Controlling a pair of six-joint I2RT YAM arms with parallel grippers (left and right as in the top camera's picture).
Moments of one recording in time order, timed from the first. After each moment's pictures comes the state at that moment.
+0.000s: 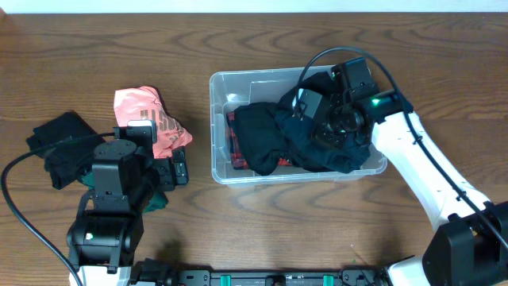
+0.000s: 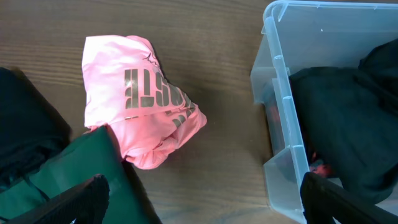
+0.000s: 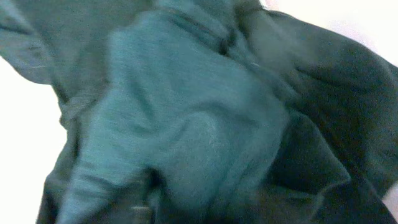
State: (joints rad) left arm -0.07 0.78 0.83 -0.78 0.01 -0.12; right arm 0.35 1.63 1.27 -0.84 -0.23 -0.77
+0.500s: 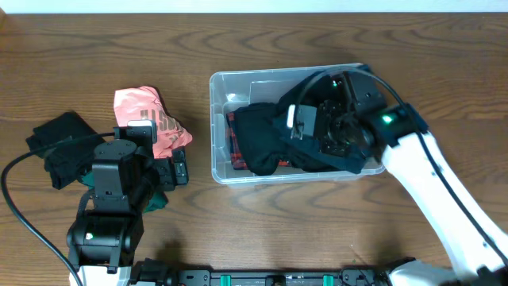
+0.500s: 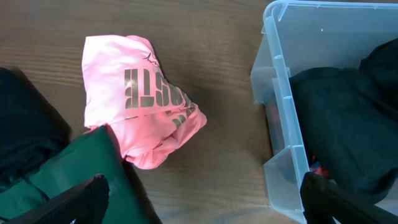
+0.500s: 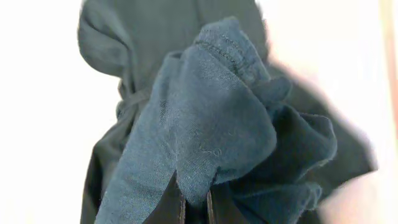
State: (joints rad) left arm -0.07 0.78 0.83 -0.78 0.01 -0.12; right arm 0.41 1.45 1.27 -0.90 -0.24 -1.01
